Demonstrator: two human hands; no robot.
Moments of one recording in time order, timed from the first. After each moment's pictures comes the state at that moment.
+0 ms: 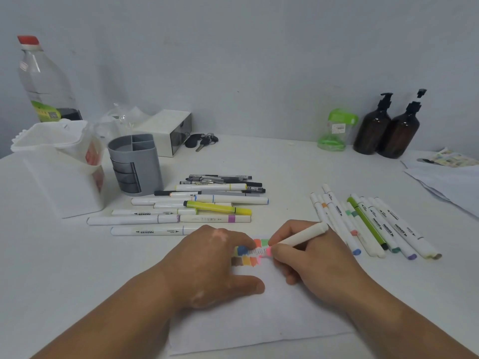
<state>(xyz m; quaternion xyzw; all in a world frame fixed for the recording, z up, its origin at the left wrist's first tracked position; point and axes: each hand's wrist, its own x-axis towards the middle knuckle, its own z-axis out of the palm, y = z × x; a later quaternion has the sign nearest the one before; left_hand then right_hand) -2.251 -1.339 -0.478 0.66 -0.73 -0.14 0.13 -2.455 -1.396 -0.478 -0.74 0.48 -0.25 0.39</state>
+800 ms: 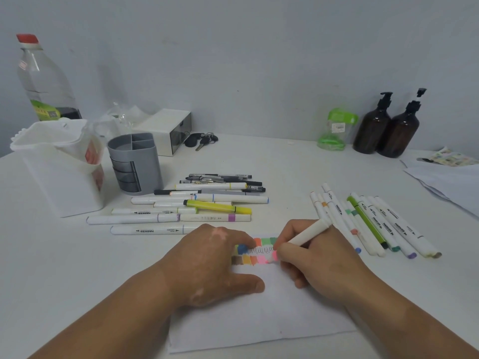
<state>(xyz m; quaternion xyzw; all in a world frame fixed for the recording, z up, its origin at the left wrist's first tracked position) -2.251 -1.338 -0.475 0.66 -0.73 -0.14 0.12 -2.457 -1.399 -0.481 -0.74 0.48 -0.25 0.40</state>
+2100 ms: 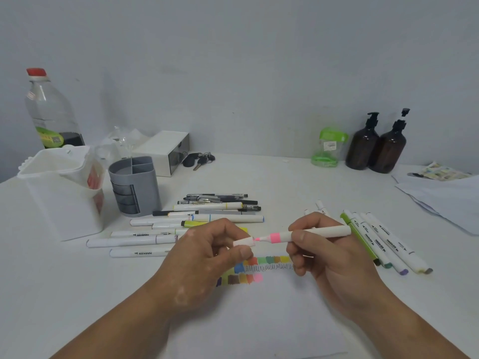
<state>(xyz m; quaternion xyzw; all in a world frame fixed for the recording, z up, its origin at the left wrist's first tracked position) -2.251 -1.340 -0.467 0.53 -0.59 -0.37 0.47 -2.465 -1.403 -0.463 -0.58 0.29 -0.47 0.61</state>
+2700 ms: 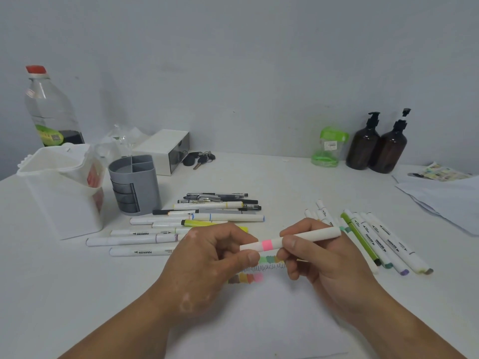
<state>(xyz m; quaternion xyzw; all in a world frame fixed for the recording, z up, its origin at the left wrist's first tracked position) -2.260 -1.335 -0.463 0.52 -0.57 -0.39 0.51 -2.463 -1.399 -0.465 -0.60 0.29 -0.43 0.62</state>
